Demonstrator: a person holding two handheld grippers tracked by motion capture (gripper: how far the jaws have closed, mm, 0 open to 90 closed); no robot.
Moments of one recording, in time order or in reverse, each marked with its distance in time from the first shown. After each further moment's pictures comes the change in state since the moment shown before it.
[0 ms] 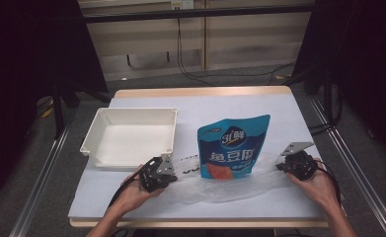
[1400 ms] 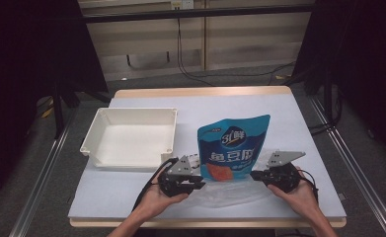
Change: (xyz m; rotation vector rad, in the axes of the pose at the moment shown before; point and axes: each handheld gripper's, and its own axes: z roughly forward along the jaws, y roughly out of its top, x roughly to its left) left arm -0.038 0.047 0.007 -0.257 -0.156 -0.077; right arm 0.062 0.022 -0.010 -0.204 0.251 -0.047
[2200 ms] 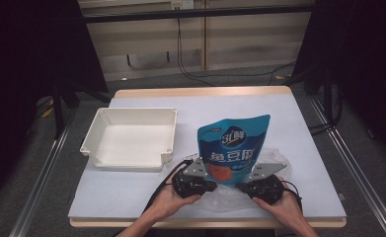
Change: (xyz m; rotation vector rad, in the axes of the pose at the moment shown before) left arm -0.009 0.016 0.026 0.000 -0.078 -0.003; right arm 0.041 0.004 0.025 0.000 0.075 -0.037
